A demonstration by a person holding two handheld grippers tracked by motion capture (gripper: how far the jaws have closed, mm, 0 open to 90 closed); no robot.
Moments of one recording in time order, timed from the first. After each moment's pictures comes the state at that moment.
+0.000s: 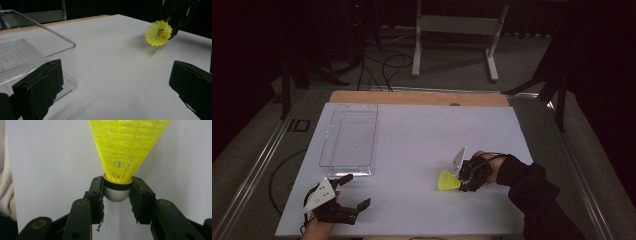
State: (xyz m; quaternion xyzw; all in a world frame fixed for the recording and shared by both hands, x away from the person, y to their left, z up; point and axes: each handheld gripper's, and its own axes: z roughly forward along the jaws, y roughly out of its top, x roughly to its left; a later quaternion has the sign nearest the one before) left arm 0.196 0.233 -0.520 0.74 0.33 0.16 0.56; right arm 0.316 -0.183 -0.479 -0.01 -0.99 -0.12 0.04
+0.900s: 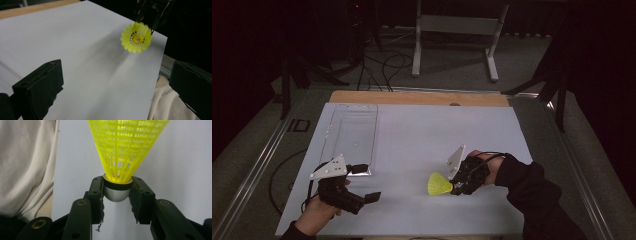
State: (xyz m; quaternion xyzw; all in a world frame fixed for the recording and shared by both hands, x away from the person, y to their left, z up) left arm 0.228 0.199 -0.432 0.80 0.29 0.02 0.52; right arm 0.296 -0.162 -0.439 0.04 -0.98 -0.18 0.05
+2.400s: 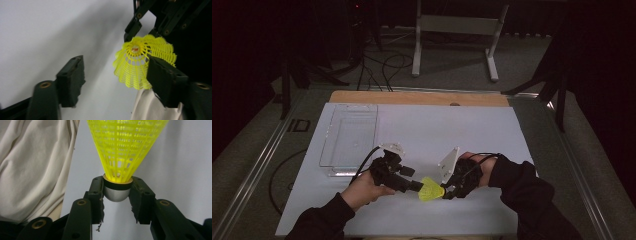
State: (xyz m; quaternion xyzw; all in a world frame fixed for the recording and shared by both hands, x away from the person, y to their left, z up) left arm 0.286 0.094 -0.442 0.86 0.29 -0.14 0.40; right arm 0.289 -0.143 -0.432 0.08 -0.97 -0.21 0.07
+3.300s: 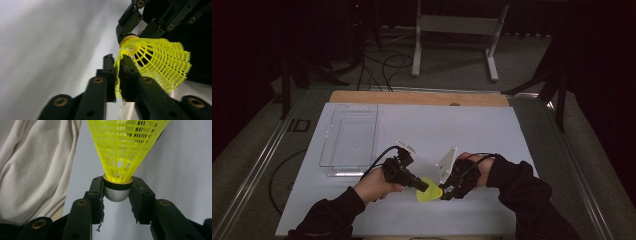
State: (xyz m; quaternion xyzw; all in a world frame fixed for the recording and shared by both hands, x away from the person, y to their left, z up) left arm 0.304 0.068 -0.458 0.87 0.26 -0.24 0.35; right arm 0.289 -0.138 -0.434 0.08 -0.97 -0.21 0.08
